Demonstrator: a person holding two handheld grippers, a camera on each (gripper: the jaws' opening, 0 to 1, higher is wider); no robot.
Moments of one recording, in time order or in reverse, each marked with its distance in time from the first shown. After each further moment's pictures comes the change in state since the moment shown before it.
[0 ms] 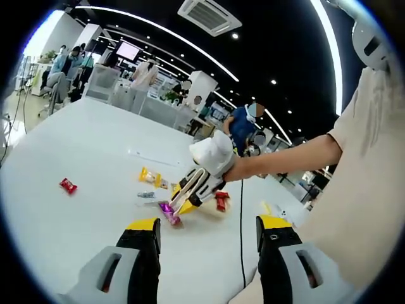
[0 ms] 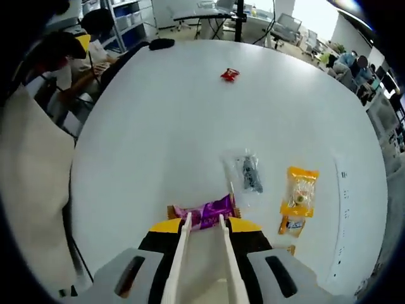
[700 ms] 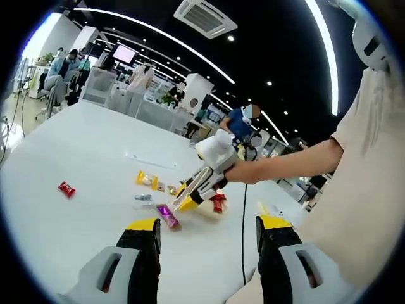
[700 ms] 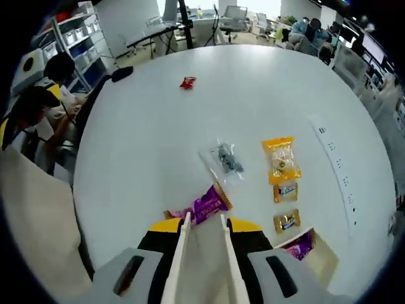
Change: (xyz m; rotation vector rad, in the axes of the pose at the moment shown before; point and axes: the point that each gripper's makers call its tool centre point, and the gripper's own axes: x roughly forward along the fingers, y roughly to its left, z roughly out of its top) left arm -0.004 -0.005 0.003 0.018 -0.017 -0.025; right arm -0.019 -0.011 -0.008 0.393 -0.076 -0.102
